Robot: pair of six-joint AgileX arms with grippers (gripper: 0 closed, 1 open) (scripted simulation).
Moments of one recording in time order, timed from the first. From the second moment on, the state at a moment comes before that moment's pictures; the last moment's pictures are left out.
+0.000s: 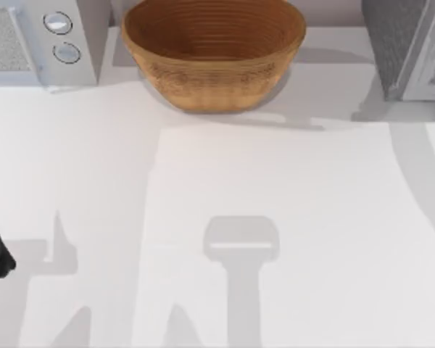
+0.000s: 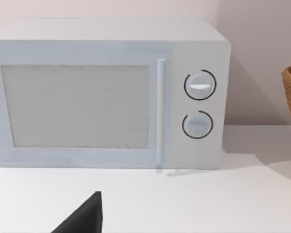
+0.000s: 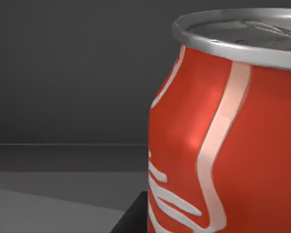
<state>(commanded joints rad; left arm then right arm) 0.00 0.00 0.00 0.00 0.00 0.00 0.23 1.25 2.02 -0.77 0.25 0.01</state>
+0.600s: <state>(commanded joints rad) 0.00 0.00 0.00 0.00 0.00 0.00 0.15 0.85 1.35 -0.52 0.17 0.01</state>
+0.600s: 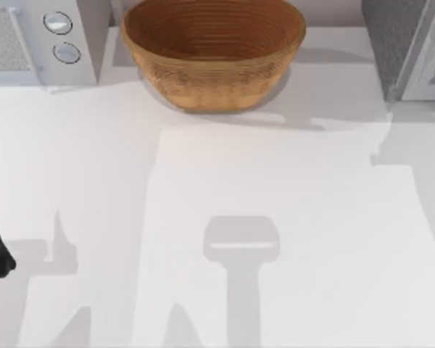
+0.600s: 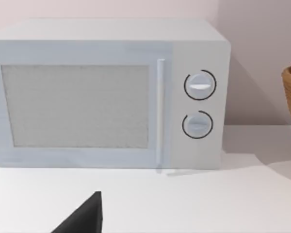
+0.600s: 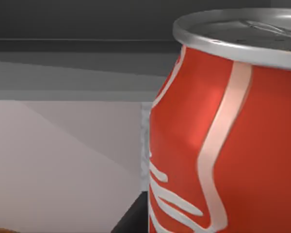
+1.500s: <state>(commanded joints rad) 0.00 0.00 0.00 0.00 0.00 0.00 0.00 0.02 0.02 -0.01 0.00 0.00</state>
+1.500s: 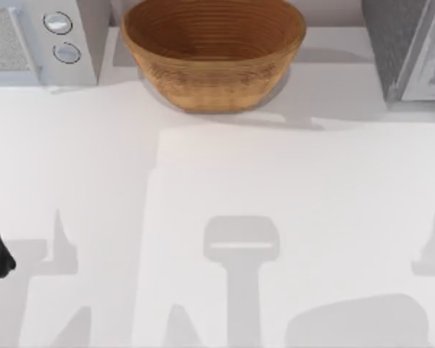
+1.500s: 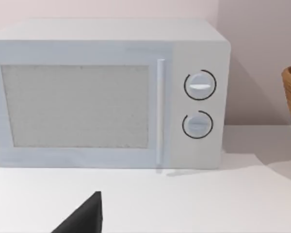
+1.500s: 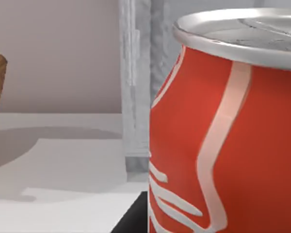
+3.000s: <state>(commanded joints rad) 0.00 0.00 0.00 0.00 0.00 0.00 0.45 1.48 1.19 0.30 0.46 0.01</state>
